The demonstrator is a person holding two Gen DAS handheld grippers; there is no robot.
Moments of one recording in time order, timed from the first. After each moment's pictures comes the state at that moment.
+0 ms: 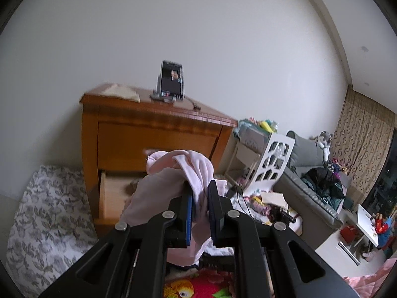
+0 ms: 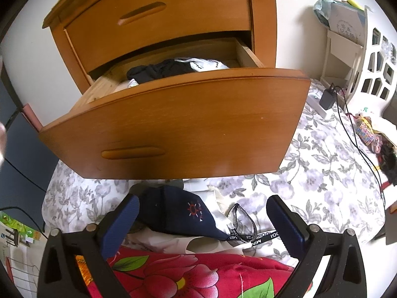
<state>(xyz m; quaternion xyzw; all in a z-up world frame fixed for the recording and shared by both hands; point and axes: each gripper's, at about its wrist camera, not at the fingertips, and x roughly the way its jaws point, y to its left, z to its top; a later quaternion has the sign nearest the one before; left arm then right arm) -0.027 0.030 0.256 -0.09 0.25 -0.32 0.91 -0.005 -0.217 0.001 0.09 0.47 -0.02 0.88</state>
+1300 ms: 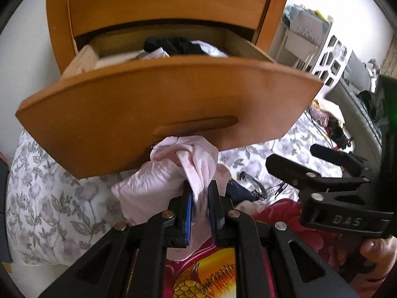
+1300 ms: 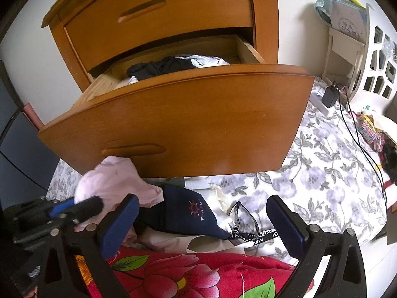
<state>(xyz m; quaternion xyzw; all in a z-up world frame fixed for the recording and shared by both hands) 0.047 -0.061 0.023 0.04 0.50 -0.23 0.83 -0.004 -0.218 -0.002 0.10 0.48 -0.02 0.87</state>
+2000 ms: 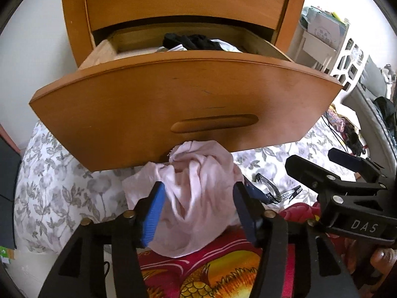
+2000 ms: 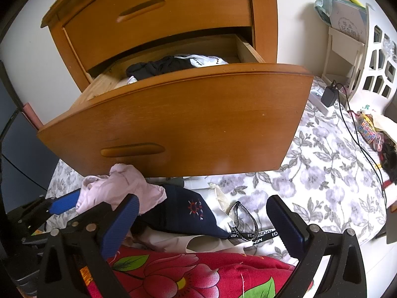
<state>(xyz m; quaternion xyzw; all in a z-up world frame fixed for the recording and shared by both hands) 0.045 -0.059 0.021 0.04 0.49 -0.17 0.85 -0.004 -0.220 -0.002 0.10 0.48 -0.02 0.87</state>
